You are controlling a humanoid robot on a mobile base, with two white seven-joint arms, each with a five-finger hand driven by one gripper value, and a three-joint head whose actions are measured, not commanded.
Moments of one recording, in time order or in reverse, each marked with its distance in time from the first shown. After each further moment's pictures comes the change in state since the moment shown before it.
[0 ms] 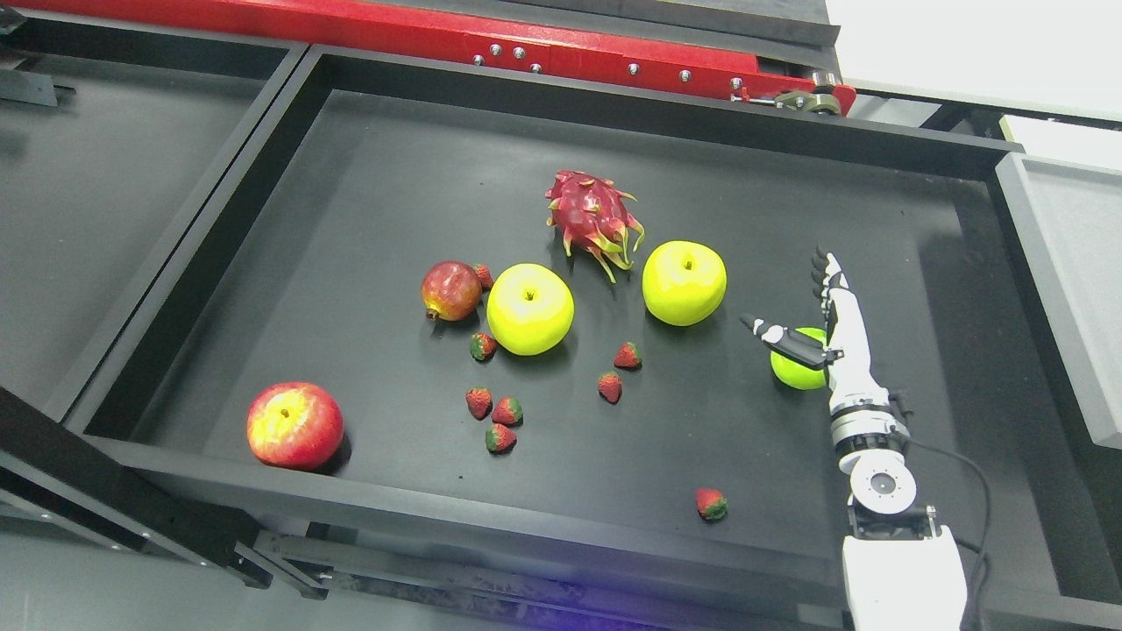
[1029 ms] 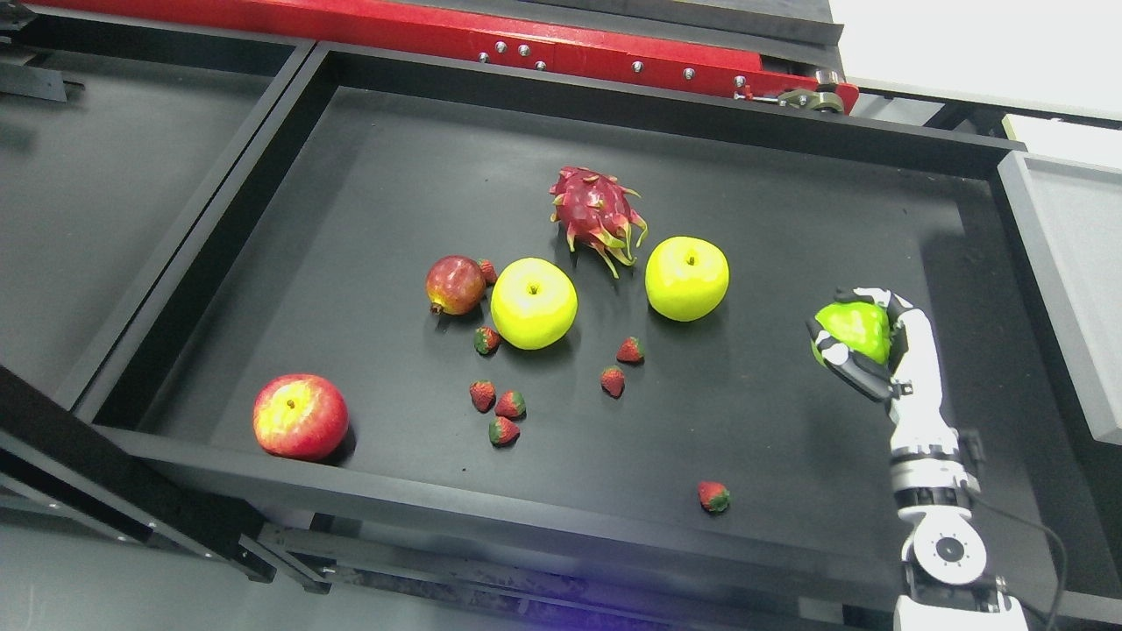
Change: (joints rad) left arm 0.000 0.000 0.000 0.000 0.000 0.000 0.000; right arm 0.139 -0.055 -0.071 -0.206 -0.055 -0.093 0.008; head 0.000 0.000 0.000
